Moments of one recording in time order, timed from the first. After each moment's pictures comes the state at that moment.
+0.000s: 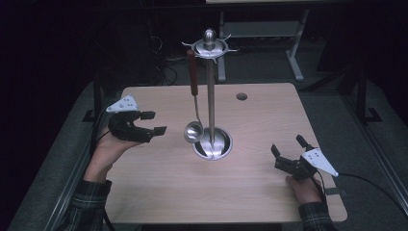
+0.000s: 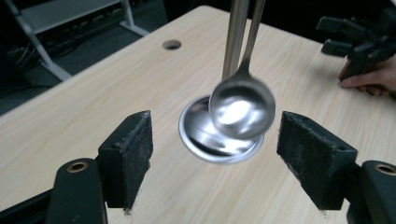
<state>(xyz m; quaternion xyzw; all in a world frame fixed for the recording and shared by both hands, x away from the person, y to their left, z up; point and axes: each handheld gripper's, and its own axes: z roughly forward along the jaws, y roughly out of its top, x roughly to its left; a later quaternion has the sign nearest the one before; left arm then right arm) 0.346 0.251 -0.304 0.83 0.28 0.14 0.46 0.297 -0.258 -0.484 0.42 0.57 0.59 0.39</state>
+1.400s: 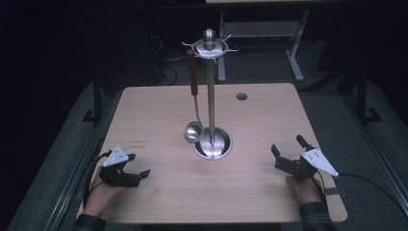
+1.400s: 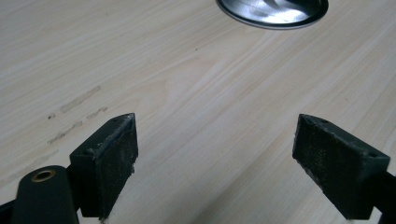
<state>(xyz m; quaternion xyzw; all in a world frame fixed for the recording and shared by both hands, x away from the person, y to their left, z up) 0.287 0.311 -0.436 0.83 0.35 0.18 0.39 0.297 -0.258 -0.484 0.42 0.57 0.59 0.39</state>
